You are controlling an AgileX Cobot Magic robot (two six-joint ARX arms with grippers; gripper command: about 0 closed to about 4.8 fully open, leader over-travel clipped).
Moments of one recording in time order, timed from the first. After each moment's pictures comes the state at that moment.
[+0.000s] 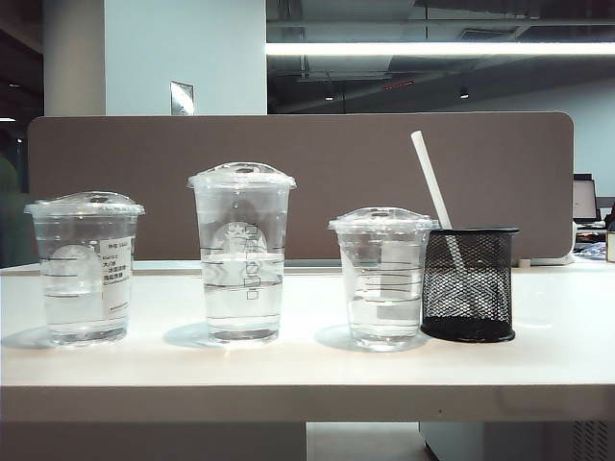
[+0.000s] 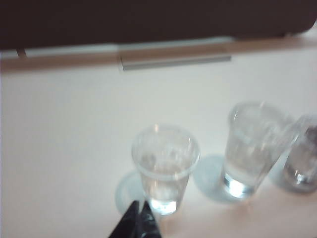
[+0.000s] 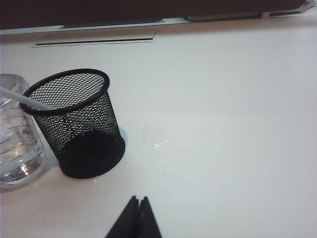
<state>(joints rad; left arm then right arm) -0.09 0.23 0.67 -0.66 0.15 0.02 0.09 0.00 0.01 -0.19 -0.05 0.07</state>
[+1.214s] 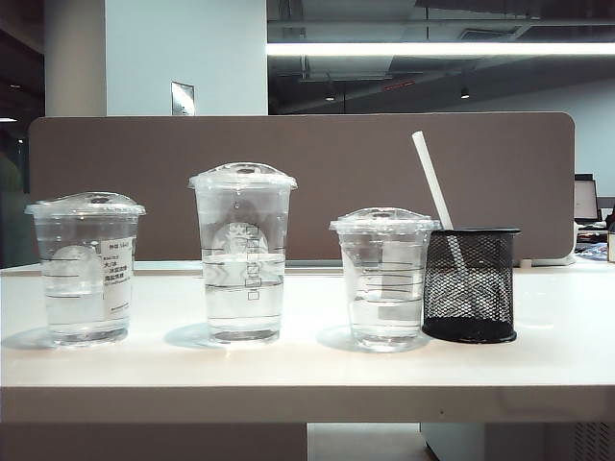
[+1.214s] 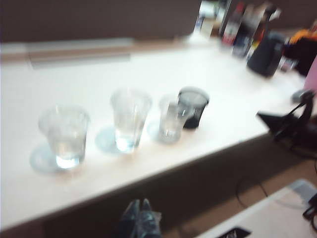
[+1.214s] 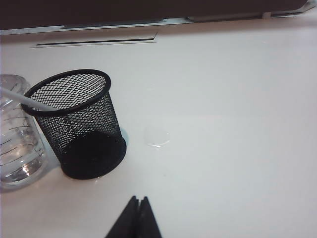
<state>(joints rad) -0.09 0.25 1.40 -1.43 0.47 -0.03 0.09 0.00 0.01 -0.19 -0.05 0.07</state>
